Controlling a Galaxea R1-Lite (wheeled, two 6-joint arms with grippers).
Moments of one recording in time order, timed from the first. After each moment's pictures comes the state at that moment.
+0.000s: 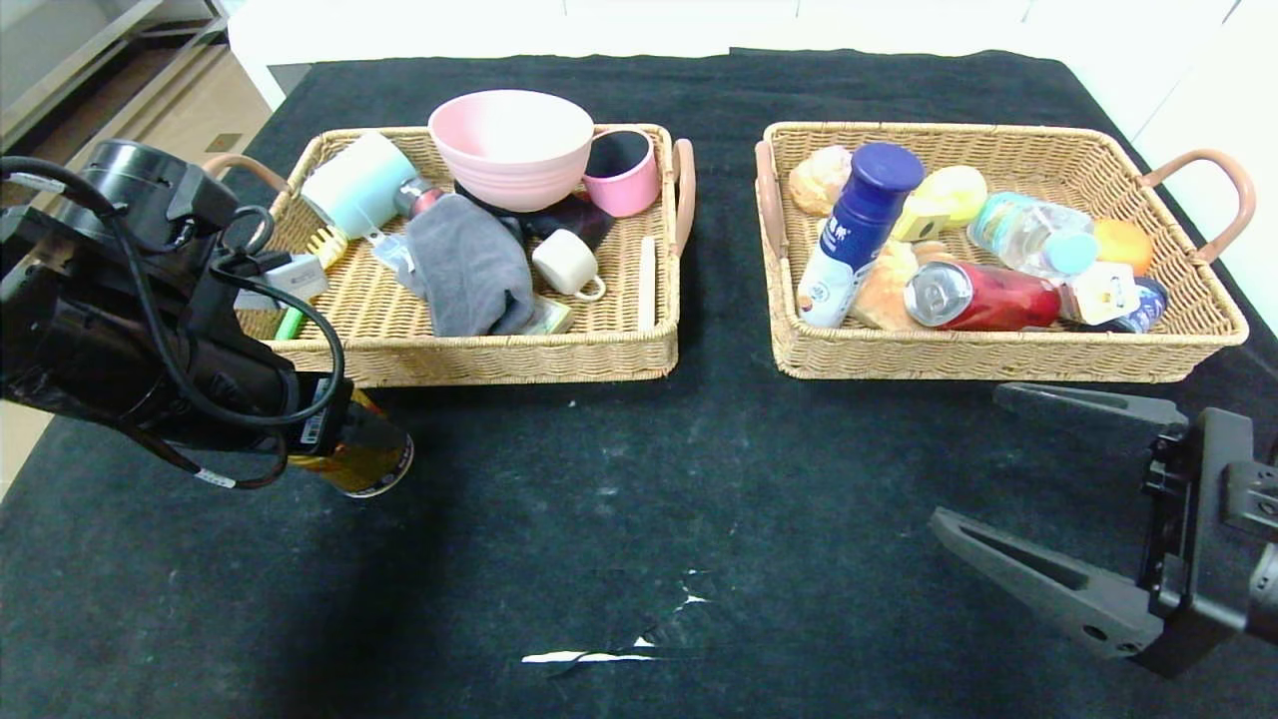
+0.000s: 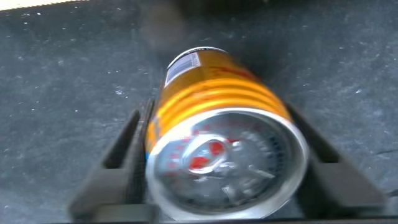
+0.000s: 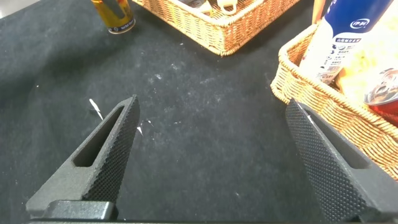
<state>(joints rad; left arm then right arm) -0.11 1.62 -1.40 0.63 0.00 -0.04 0.53 1.22 -0.47 -0.77 0.33 -0.20</state>
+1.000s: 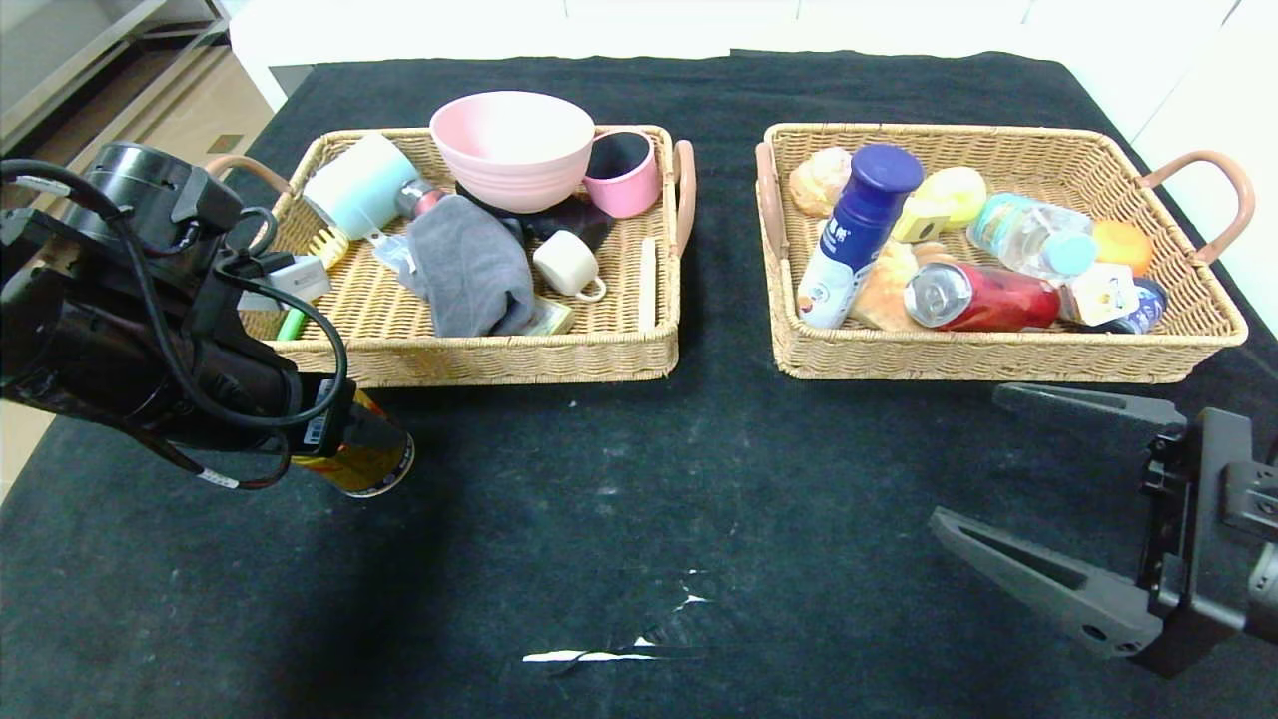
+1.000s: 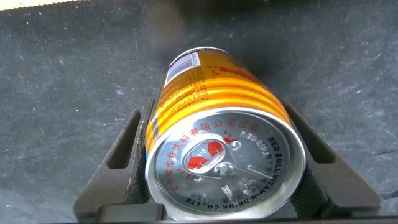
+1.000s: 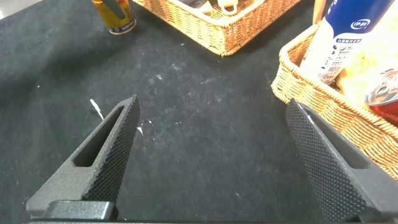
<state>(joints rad) -0.12 1.63 -1.39 0.63 0.01 -0.04 0.53 1.22 -0.48 -0.77 0.33 -0.20</state>
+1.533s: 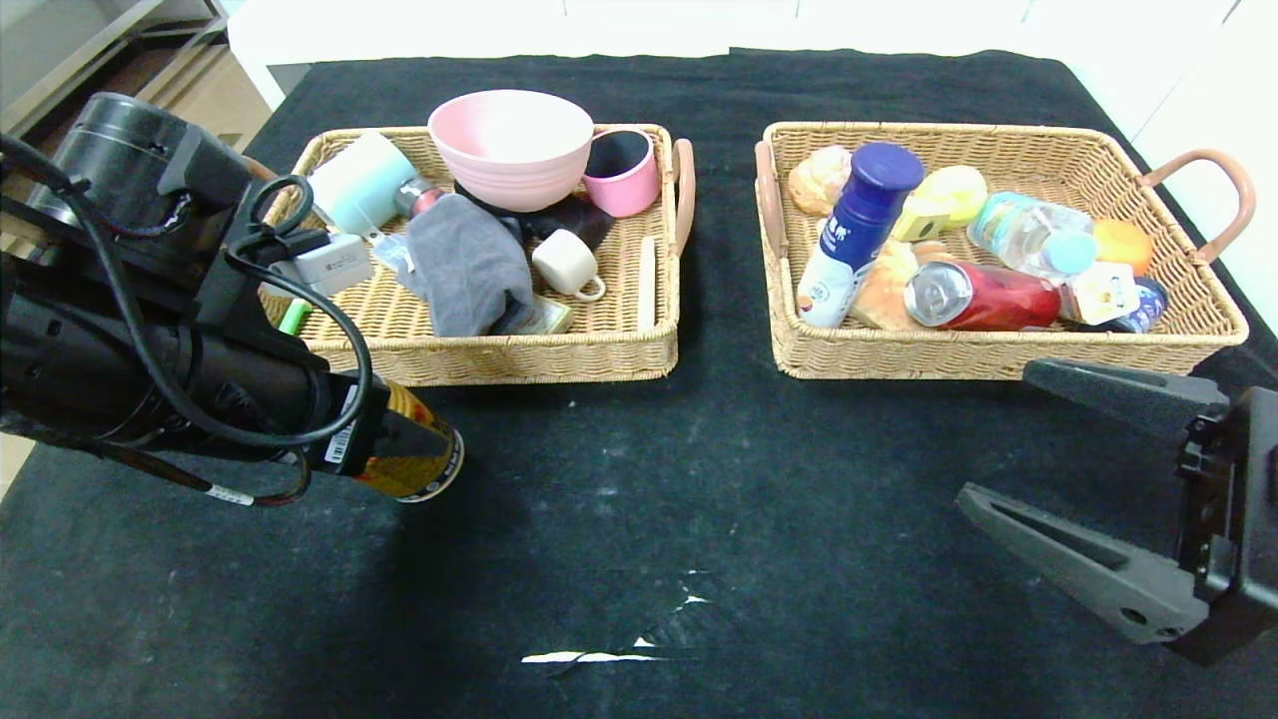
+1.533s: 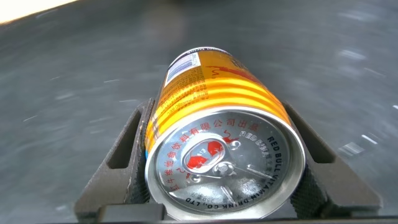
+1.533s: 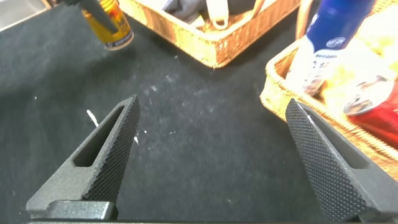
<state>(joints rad) -0.33 1.53 -1.38 0.64 0.03 -0.05 0.51 1.18 -0.49 -0.76 0.33 -0.19</state>
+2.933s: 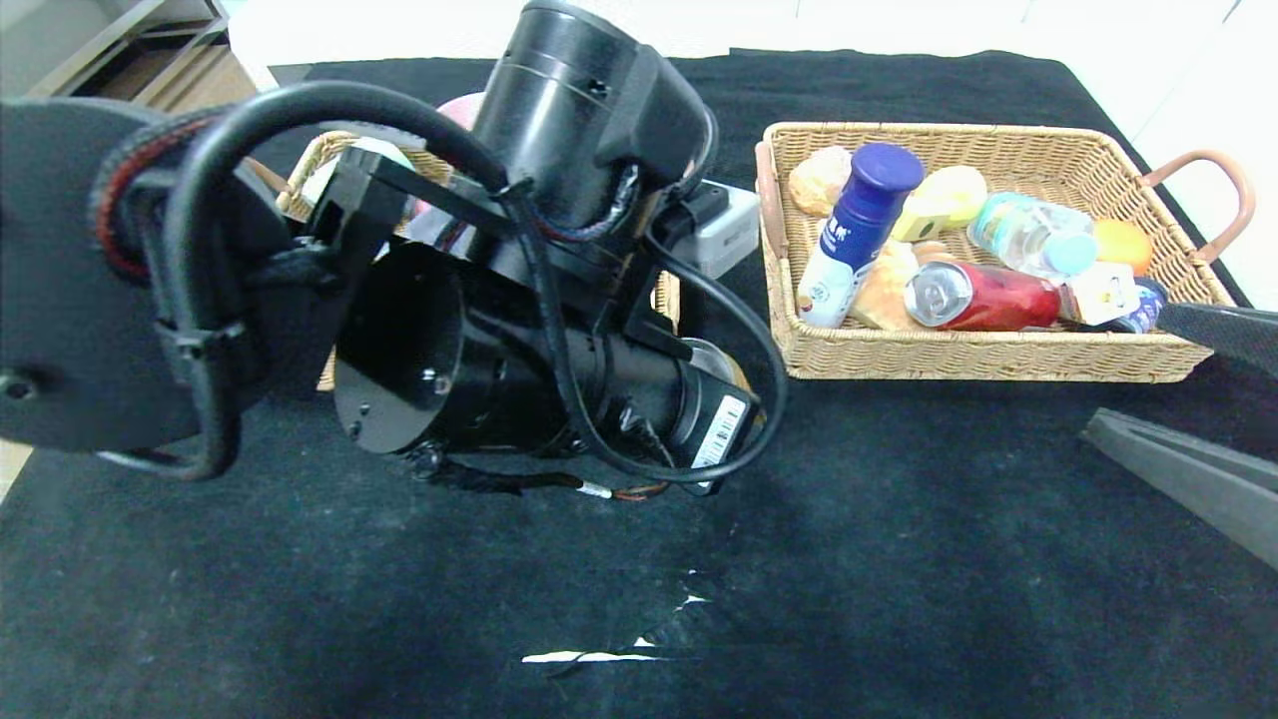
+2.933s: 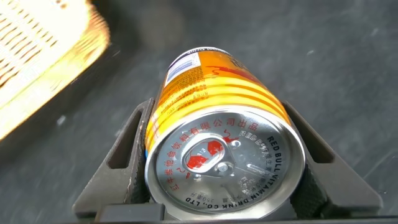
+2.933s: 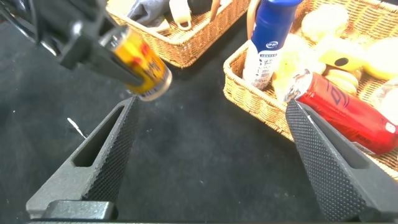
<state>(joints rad) -0.89 1.78 -1.65 0.46 0.22 -0.03 0.44 1.04 -0.67 -0.42 0.27 -0.17</state>
